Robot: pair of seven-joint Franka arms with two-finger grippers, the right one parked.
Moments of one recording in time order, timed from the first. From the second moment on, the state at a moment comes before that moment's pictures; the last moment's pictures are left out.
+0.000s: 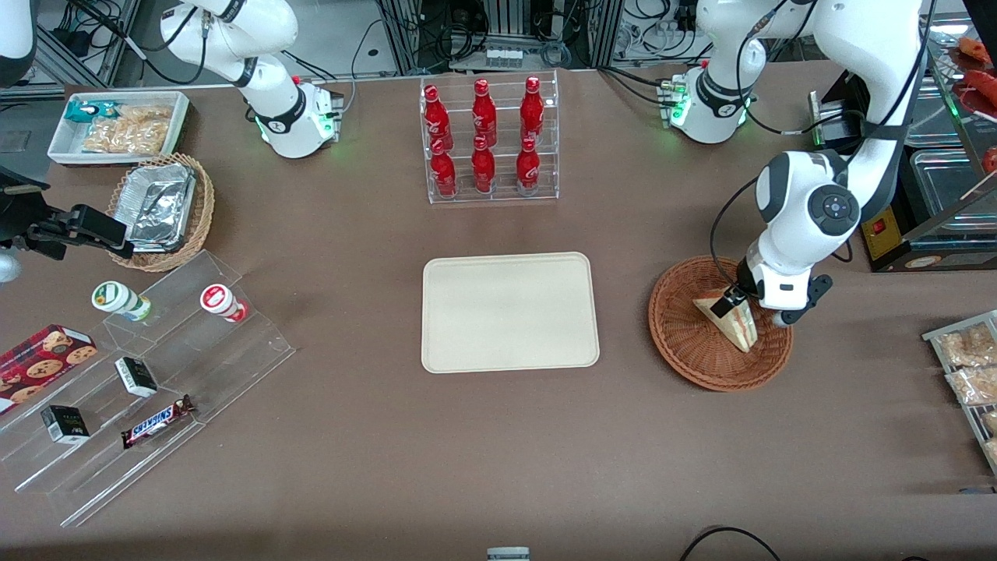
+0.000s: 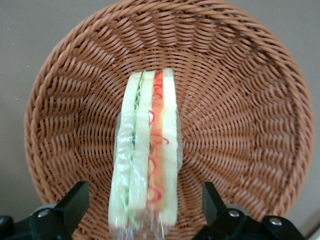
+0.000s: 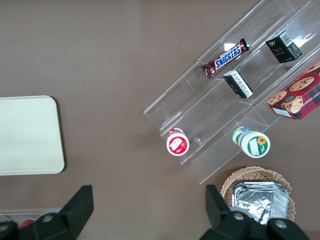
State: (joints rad) arm -0.05 0.18 -0.08 -2.33 0.00 2.53 -0.83
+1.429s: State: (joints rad) arm -0.39 0.36 -0.19 -1.86 0.00 2.08 -0.64
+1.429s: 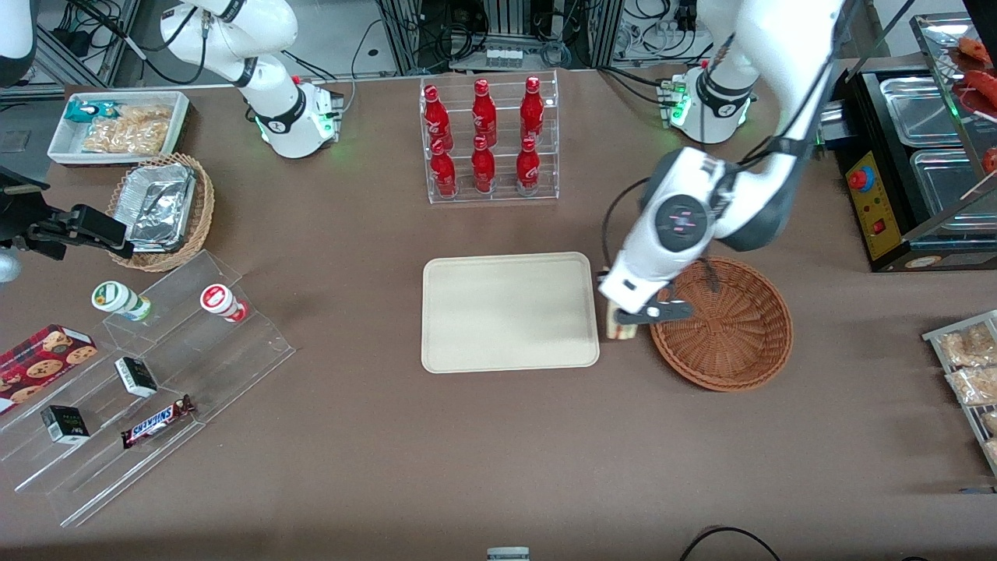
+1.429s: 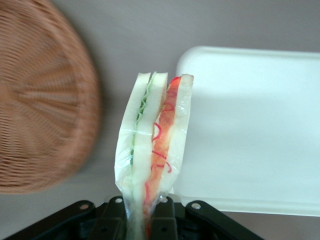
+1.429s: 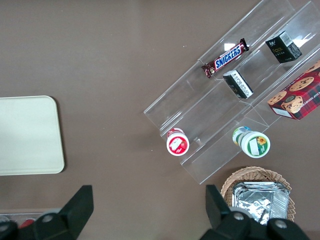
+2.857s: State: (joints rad) arm -0.66 0.74 -0.18 -1.48 0.13 2.15 -1.02
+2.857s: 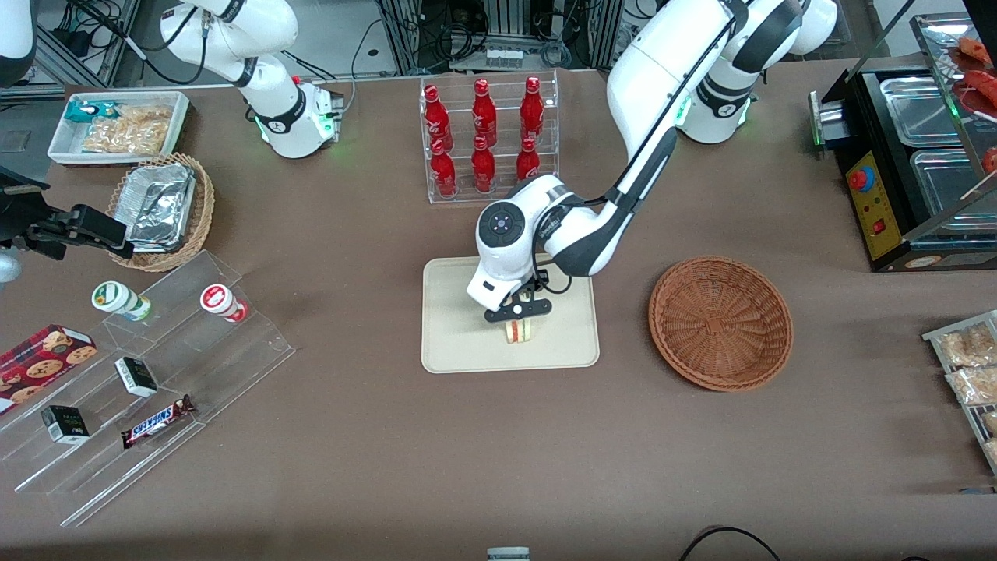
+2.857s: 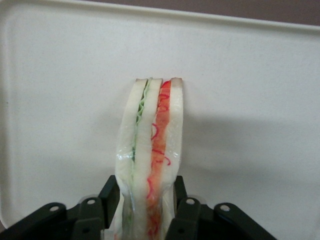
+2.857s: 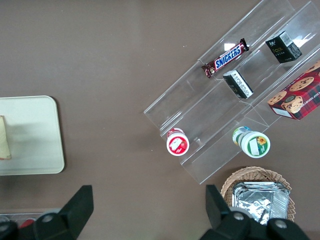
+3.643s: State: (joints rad) arm -0.49 0.51 -0.15 -1.49 0.15 1.90 -0.85
